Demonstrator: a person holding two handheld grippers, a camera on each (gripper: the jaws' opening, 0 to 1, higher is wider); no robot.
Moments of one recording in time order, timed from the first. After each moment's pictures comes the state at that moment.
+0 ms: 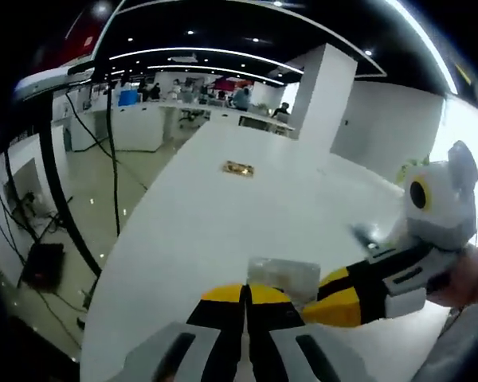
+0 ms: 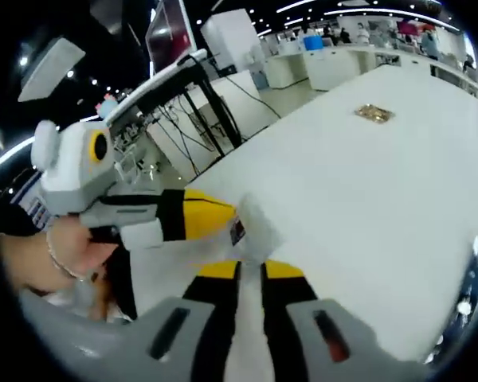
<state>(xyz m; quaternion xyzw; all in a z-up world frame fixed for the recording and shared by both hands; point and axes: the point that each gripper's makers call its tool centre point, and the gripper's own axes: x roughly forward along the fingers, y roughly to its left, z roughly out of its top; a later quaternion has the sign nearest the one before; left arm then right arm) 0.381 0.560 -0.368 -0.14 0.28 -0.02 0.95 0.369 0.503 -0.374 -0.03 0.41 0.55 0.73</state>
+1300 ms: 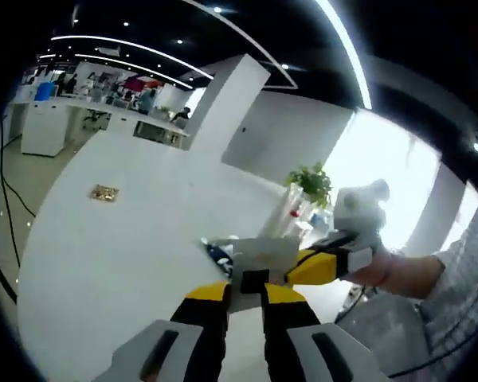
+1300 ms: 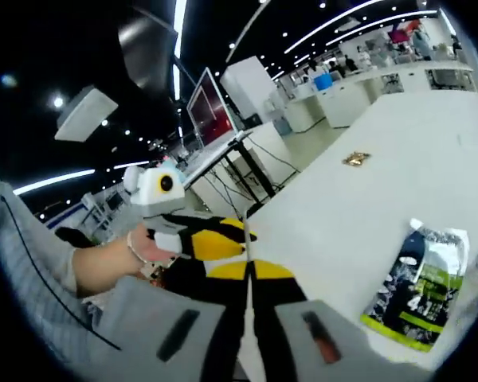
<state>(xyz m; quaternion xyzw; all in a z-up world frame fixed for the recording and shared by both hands) 0.349 0.419 -0.261 -0.20 0.24 -0.30 0.90 0.337 0.385 -0.261 0.10 0.32 0.60 0.73</state>
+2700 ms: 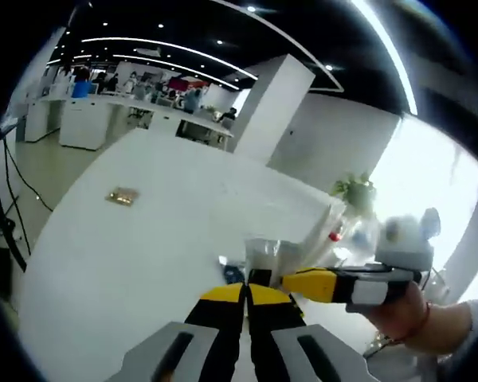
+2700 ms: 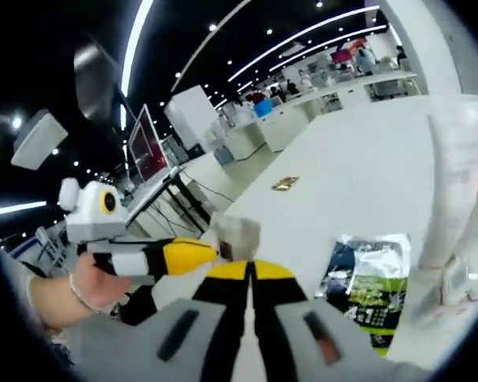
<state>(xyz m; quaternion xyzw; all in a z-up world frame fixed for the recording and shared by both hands) 0.419 0.399 -0.261 -0.18 0.25 -0.17 0.94 0.432 0.359 -0.265 0.09 0.29 0.45 0.84</state>
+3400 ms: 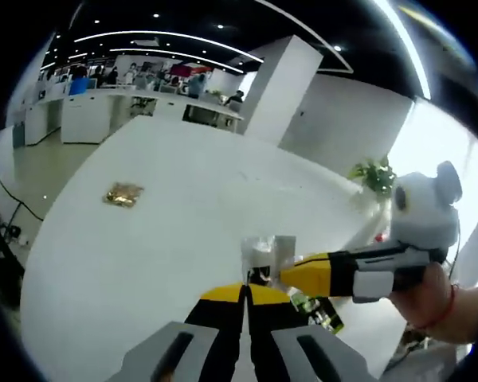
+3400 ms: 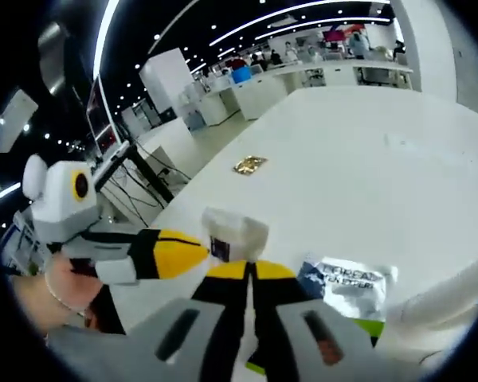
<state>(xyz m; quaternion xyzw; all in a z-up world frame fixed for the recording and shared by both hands) 0.474 0.412 -0.319 -0.17 0.32 -0.14 0.92 0.478 0.369 -0.320 0.02 0.39 0.39 0.83</state>
